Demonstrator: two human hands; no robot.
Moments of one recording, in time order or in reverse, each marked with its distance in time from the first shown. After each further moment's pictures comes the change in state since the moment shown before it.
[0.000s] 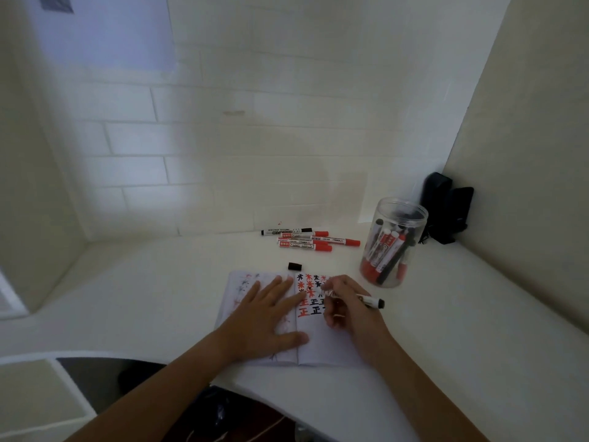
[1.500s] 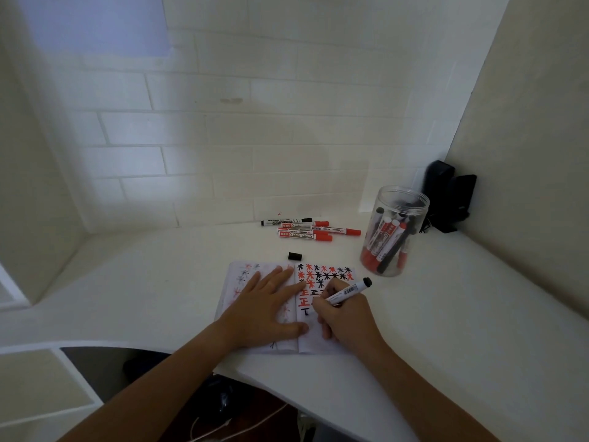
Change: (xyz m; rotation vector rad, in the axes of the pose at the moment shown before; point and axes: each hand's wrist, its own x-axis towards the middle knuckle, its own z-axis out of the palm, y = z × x) left_hand 0.002 0.001 0.001 -0.071 0.014 -0.020; right_hand -0.010 0.011 0.016 -0.509 0.108 -0.006
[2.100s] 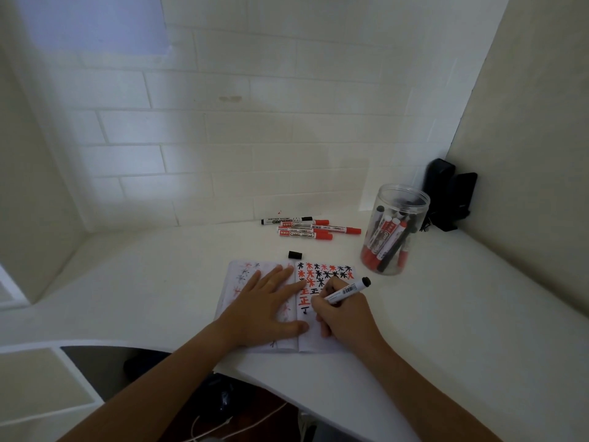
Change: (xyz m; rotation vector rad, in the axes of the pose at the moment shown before) left_hand 0.000 -0.001 0.001 0.013 -0.002 0.004; right_hand 0.000 0.002 0.002 0.008 -0.023 -0.023
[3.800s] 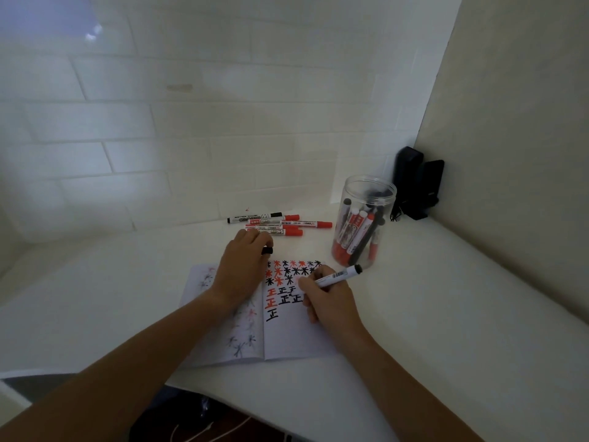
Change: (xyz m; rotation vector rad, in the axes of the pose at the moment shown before) left_hand 0.097 -0.002 -0.010 -0.030 0.560 -0.029; right_hand 0.022 0.013 -0.021 0.173 0.131 0.057
